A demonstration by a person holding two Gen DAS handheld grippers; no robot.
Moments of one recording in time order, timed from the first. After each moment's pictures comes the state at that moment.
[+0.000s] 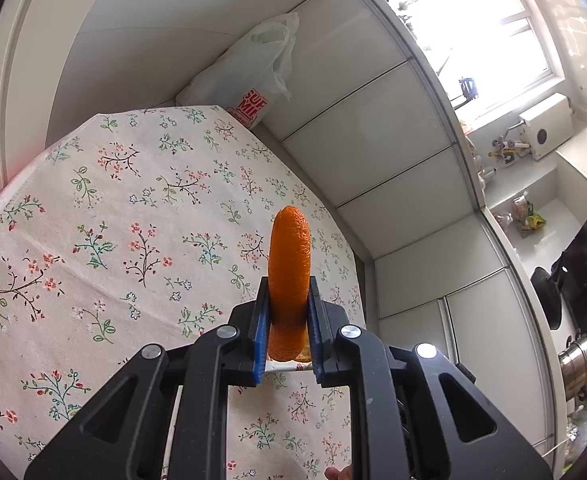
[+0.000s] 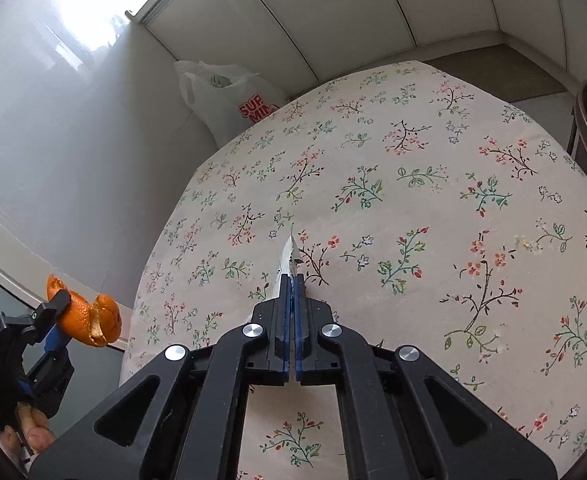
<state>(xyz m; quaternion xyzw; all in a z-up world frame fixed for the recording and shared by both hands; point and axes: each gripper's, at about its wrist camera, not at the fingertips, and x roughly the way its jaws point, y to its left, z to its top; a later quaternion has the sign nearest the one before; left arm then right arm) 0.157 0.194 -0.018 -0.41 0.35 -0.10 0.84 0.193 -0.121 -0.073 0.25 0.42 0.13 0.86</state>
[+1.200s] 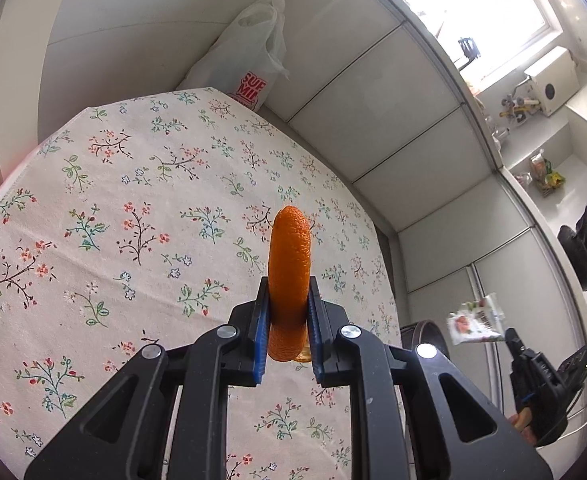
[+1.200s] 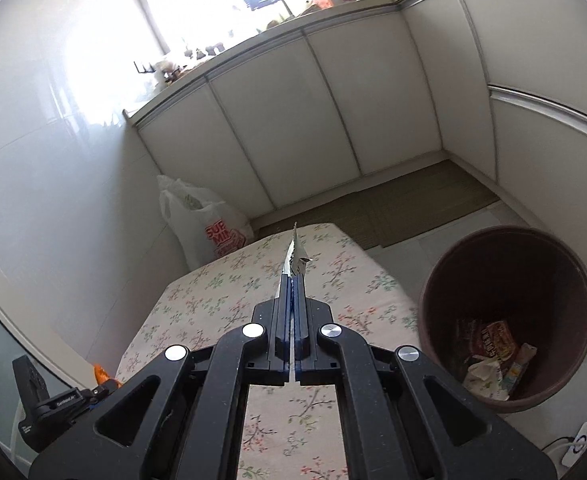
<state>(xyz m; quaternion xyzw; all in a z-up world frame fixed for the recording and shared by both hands) 0.158 0.155 -0.029 -0.33 0.38 -0.09 0.86 0.132 -0.272 0.046 0.21 0.25 0.02 0.94</state>
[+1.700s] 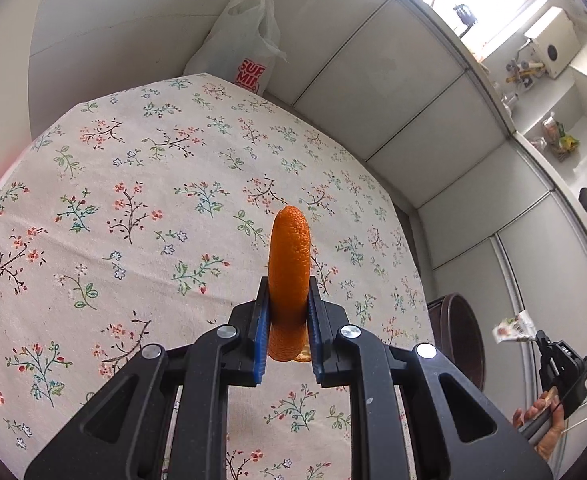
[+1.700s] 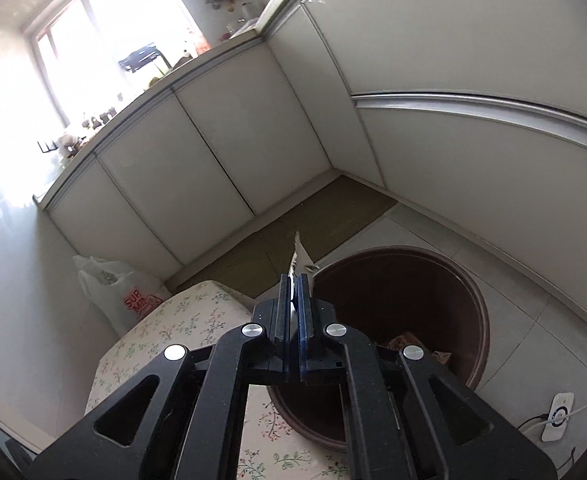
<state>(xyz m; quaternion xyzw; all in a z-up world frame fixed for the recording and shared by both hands) 0.155 0.119 -0.043 -0.28 0.41 -0.08 0.87 0.107 -0.412 0.015 0.30 0.22 -0.15 0.92</state>
